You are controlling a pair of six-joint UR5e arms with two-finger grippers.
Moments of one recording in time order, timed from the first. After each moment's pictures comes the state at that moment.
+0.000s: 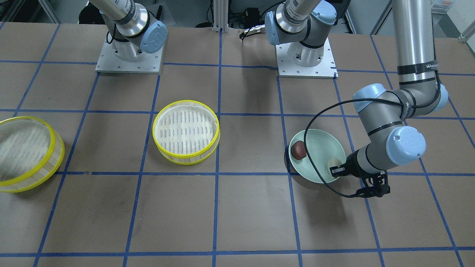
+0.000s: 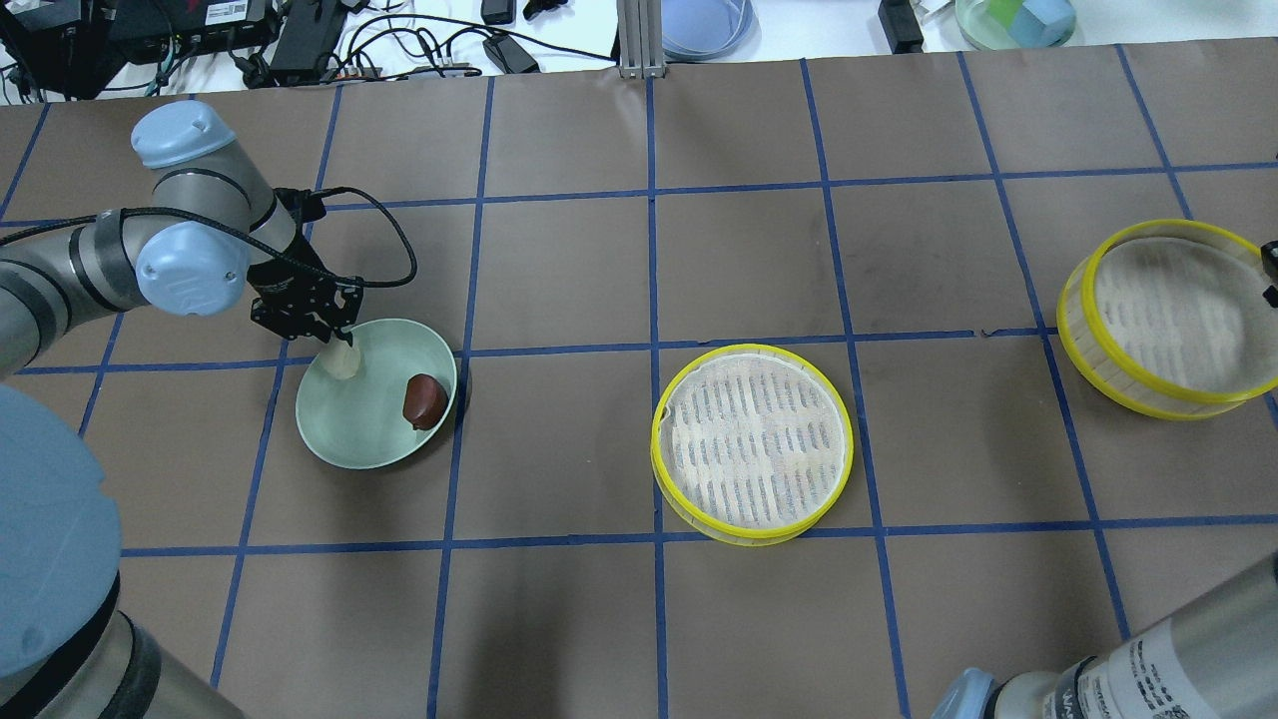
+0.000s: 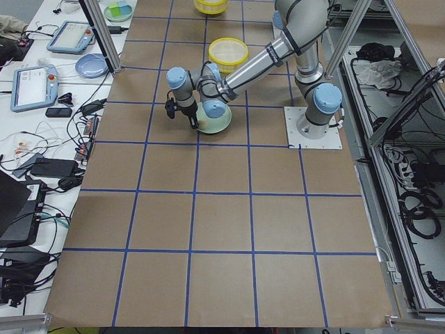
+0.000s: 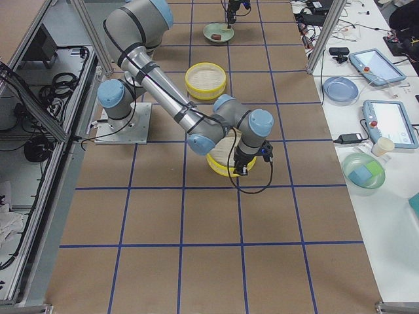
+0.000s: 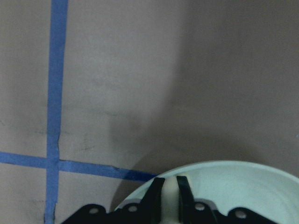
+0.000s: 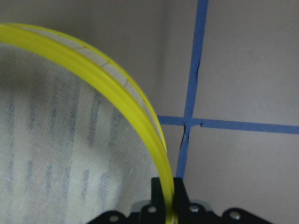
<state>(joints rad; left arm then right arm) -1.30 -2.01 -1.77 -1.09 1.57 0.07 0.88 -1.15 1.57 -1.93 -1.71 -0.78</state>
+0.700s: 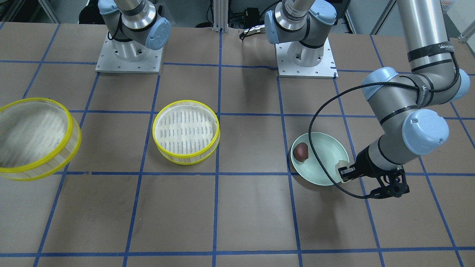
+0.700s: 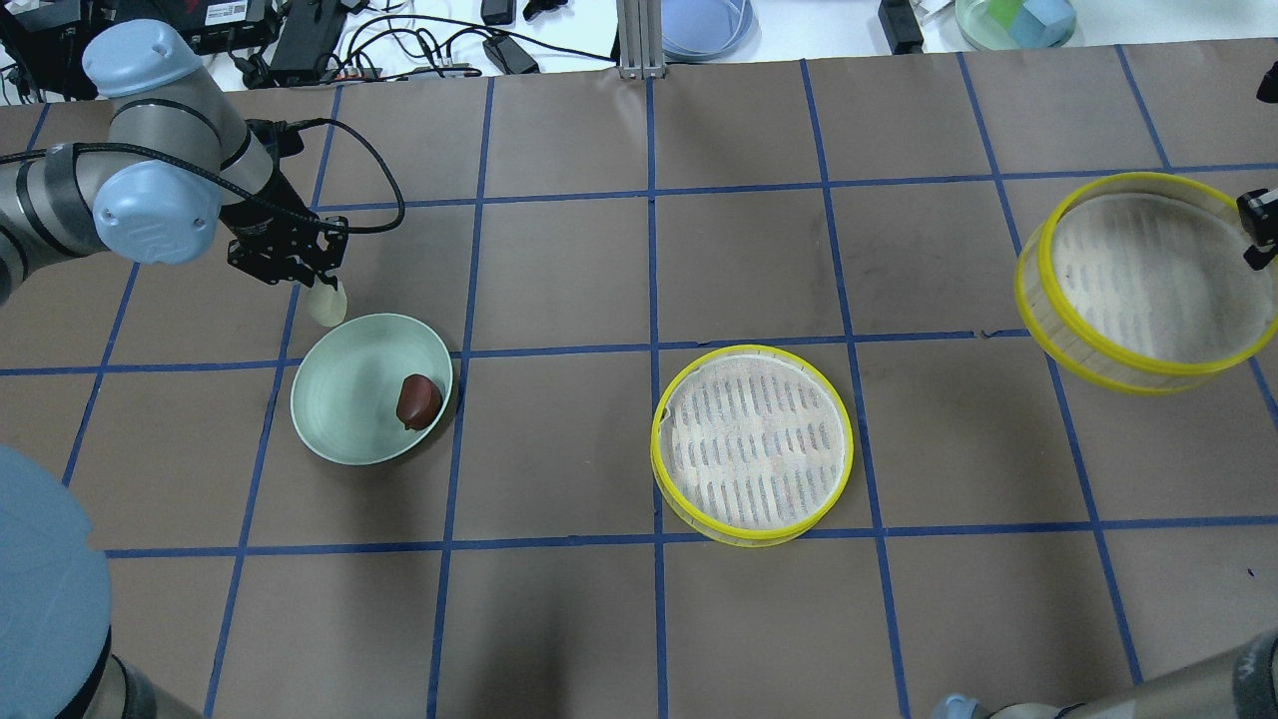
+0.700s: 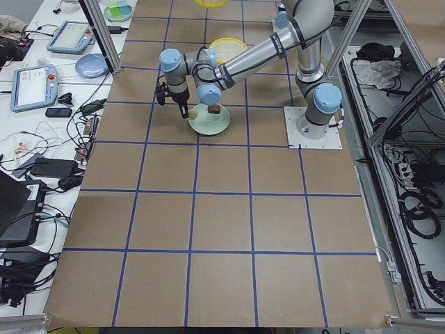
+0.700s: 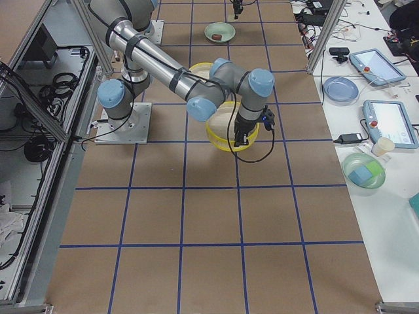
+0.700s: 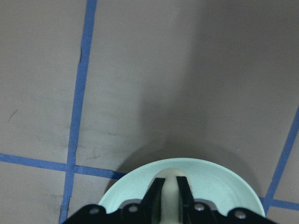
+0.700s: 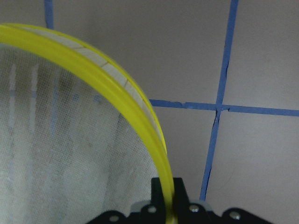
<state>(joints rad) -1.35 -1.94 -1.66 -1.17 1.56 0.00 1.02 -1.33 1.57 -1.74 -1.71 -0.62</state>
